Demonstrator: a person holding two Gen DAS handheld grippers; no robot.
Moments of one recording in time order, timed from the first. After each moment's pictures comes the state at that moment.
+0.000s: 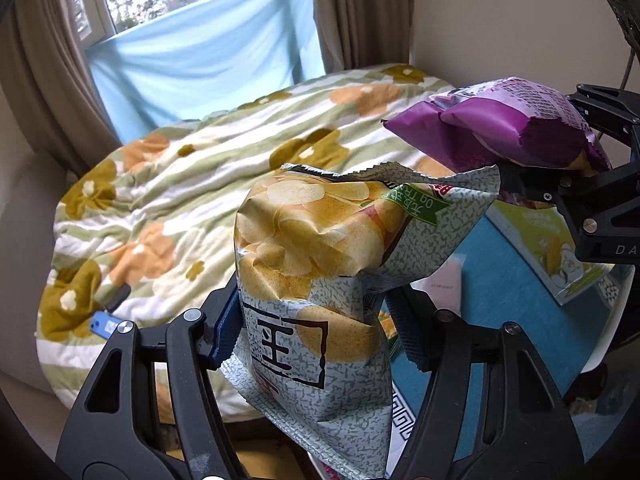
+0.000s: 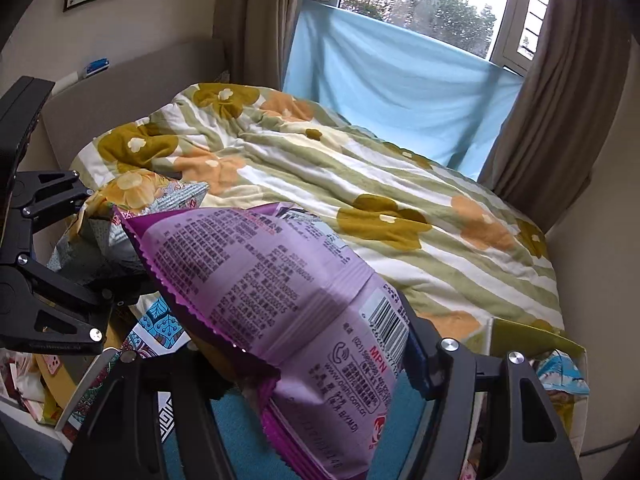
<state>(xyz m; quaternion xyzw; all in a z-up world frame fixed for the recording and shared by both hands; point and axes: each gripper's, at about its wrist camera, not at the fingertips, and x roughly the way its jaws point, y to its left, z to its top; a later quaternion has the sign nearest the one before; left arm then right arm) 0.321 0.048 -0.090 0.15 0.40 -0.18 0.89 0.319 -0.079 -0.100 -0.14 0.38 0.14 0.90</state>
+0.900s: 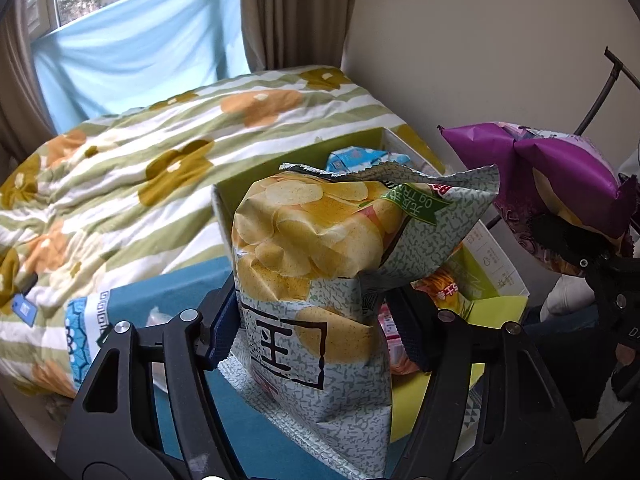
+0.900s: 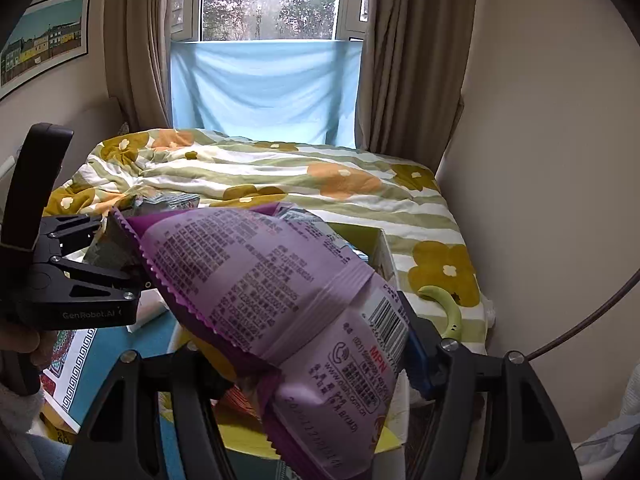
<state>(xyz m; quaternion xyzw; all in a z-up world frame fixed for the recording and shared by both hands) 0.276 -0.280 -0.098 0.08 0.45 -0.22 0.86 0.219 -0.375 -0.065 -0.05 0.38 0.02 0.92</state>
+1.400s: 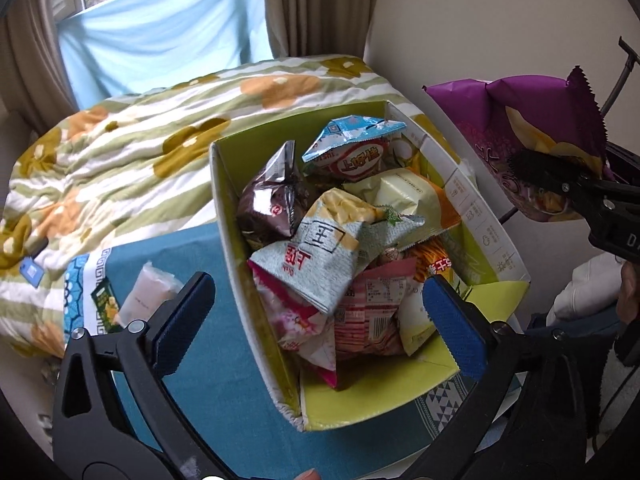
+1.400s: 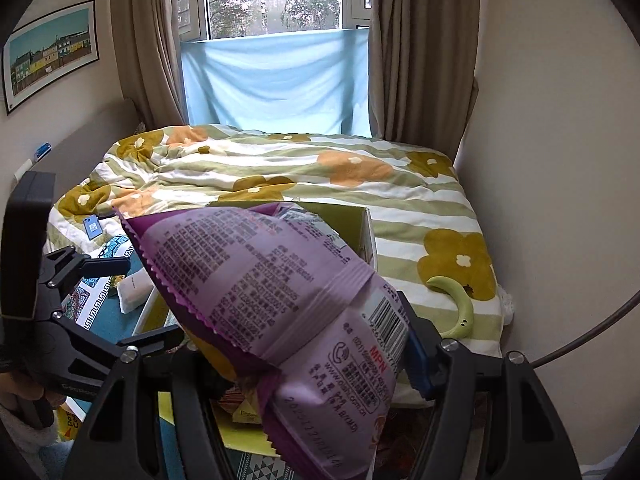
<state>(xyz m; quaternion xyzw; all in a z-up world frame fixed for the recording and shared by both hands) 0.235 -0.281 -0.113 0.06 0.46 -0.17 0.87 0.225 -0.432 -0.085 -0.03 0.38 0.08 0.92</state>
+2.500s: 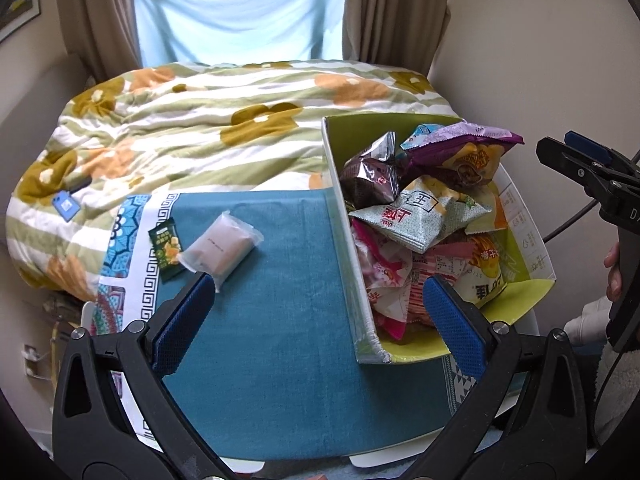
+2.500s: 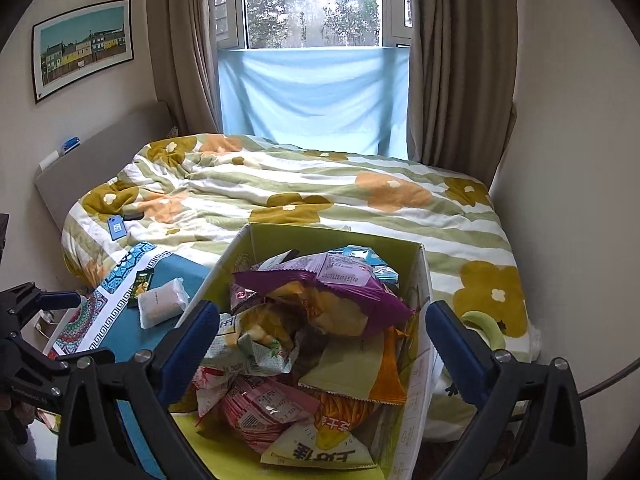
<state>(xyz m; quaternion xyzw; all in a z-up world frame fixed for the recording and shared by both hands) 0.195 -0.190 -0.098 0.00 0.45 -0.07 0.89 0.245 -0.401 -0.078 -0.03 0.35 0.13 0.93</state>
